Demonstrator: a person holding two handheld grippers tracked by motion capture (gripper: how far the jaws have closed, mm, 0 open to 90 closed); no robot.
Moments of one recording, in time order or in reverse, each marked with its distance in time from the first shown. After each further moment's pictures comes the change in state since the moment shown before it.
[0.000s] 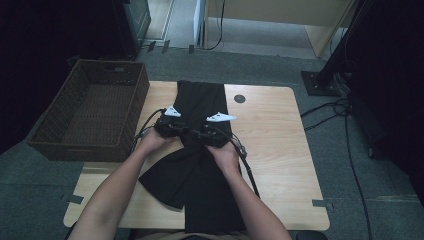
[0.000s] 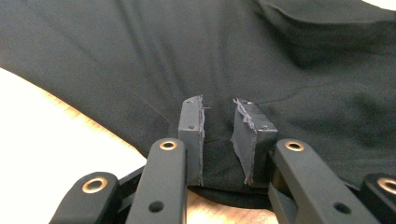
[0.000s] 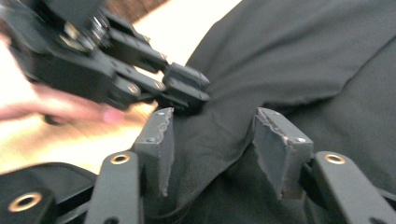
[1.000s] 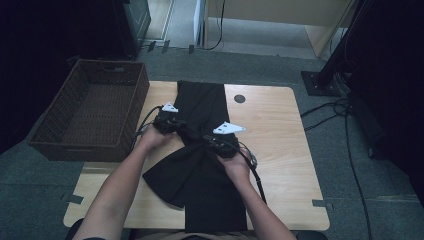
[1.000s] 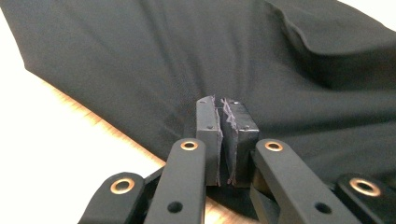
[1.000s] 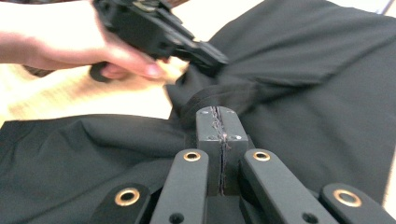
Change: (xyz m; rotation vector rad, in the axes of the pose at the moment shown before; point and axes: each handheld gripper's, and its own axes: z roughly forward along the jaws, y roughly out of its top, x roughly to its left) left arm 0.014 0.003 0.005 -0.023 -0.007 -0.058; right arm 0.002 -0.019 -0.054 -0.033 0.025 -0.108
